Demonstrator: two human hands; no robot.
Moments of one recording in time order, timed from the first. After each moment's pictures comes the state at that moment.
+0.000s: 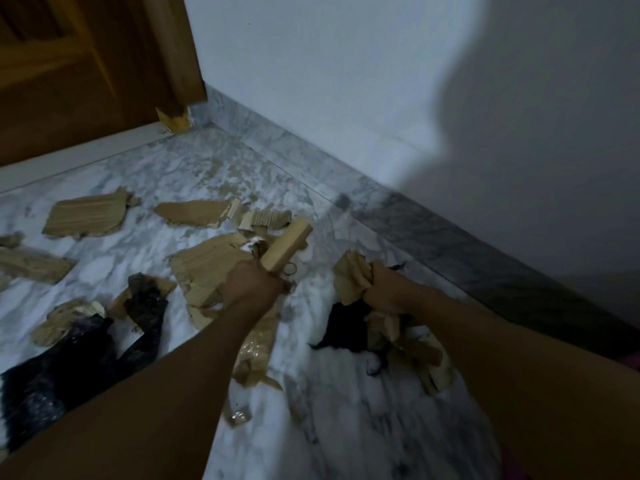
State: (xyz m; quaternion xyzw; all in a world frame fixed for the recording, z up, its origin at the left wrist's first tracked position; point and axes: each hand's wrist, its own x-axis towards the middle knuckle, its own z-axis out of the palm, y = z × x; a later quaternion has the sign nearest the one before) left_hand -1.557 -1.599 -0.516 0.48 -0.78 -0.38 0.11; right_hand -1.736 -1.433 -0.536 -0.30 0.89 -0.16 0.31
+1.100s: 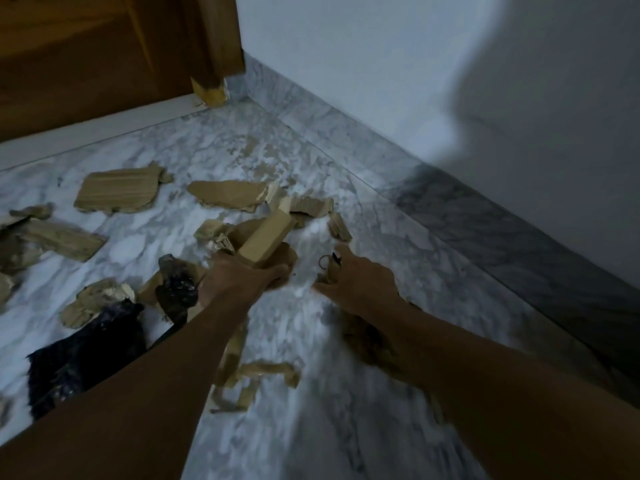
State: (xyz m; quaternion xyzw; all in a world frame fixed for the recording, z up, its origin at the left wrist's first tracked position) left_hand -1.518 -1.665 -0.538 0.61 -0.71 -0.34 0.07; right_hand -1.658 -1.534 -0.541 -0.40 0.90 -0.09 0.17
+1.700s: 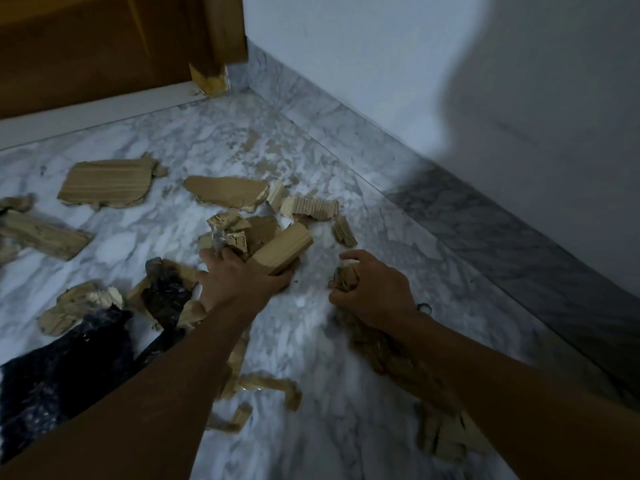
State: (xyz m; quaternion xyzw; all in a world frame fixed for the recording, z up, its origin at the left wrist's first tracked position) left_hand -1.530 -1.676 -0.553 0.59 -0.77 -0.24 0.01; right_hand -1.670 -1.523 -0.542 -0.41 0.88 -0.20 0.15
